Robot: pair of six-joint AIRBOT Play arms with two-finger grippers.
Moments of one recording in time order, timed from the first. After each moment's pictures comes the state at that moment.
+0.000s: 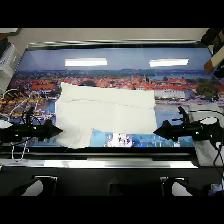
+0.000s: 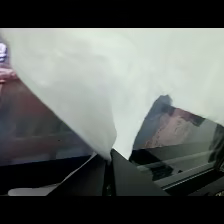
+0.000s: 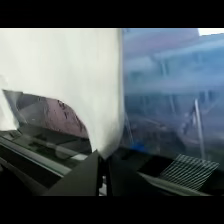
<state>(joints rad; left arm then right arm) 0.35 -1.07 0.63 0.75 -1.25 -1.31 -0.37 -1.20 0.67 -0.79 1.33 1.21</state>
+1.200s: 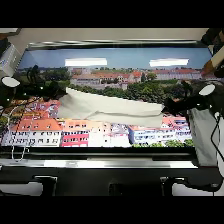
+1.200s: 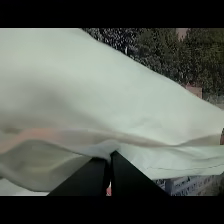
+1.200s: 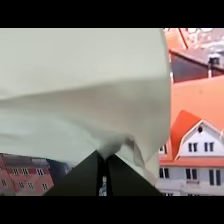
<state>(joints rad) 0.13 -1.60 1.41 0.75 -1.12 -1.39 -0.22 -1.50 1.23 -1.07 1.24 1.47</state>
